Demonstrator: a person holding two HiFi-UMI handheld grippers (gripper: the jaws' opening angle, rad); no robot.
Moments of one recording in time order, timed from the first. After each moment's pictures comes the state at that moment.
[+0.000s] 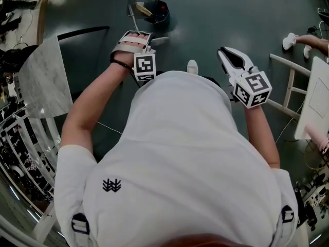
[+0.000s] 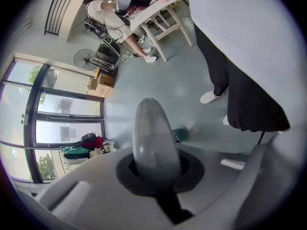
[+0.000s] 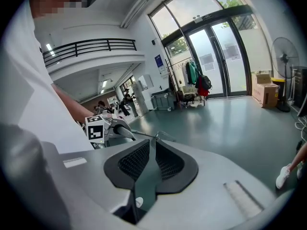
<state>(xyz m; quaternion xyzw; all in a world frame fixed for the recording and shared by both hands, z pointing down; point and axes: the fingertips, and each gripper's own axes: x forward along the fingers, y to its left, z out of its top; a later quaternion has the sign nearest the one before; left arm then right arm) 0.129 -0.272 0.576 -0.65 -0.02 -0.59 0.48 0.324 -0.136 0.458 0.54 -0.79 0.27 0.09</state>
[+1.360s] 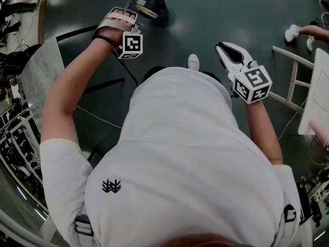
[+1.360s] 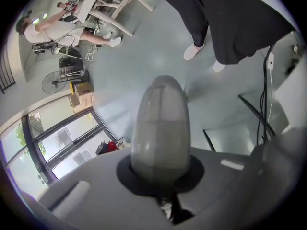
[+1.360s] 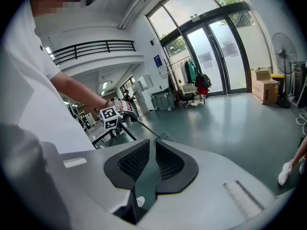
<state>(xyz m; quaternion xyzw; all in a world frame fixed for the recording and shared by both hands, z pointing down) 0.115 -0.366 0.564 -0.44 -0.10 -0.64 0.63 0.332 -0.126 0.470 0.54 -0.79 0.28 0.09</state>
